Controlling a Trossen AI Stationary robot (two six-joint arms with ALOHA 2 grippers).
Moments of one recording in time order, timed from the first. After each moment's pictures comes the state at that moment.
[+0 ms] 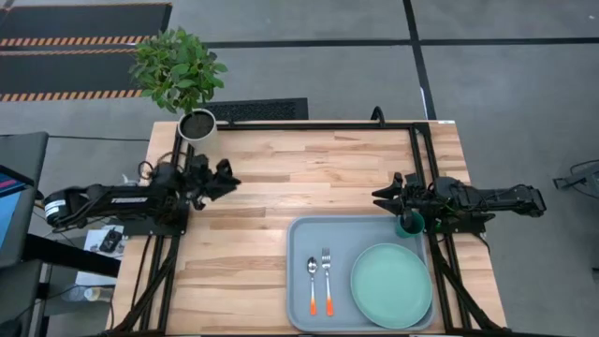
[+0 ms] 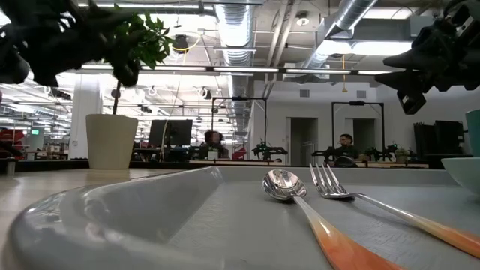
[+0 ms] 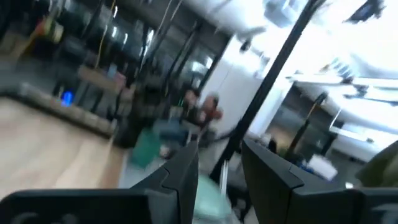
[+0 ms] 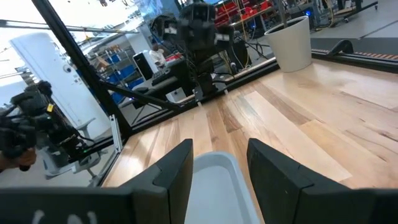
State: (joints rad) left arm 0.47 0.83 0.01 1.21 0.62 -0.74; right arm 0.01 0.06 0.00 0.06 0.05 0.44
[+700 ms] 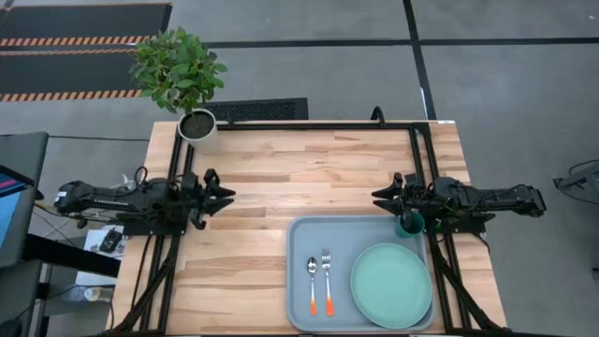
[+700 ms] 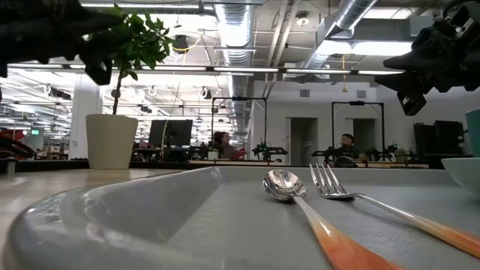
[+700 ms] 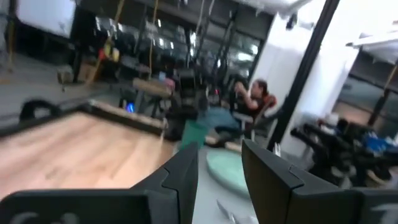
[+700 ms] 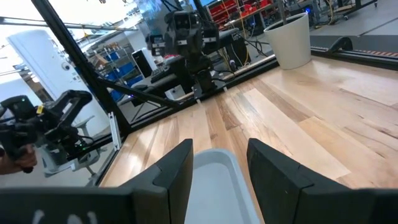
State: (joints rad) left arm -0.04 0.23 0.01 0.41 -0.04 -0.33; right arm 0.01 0.06 0.00 0.04 0.05 0.44
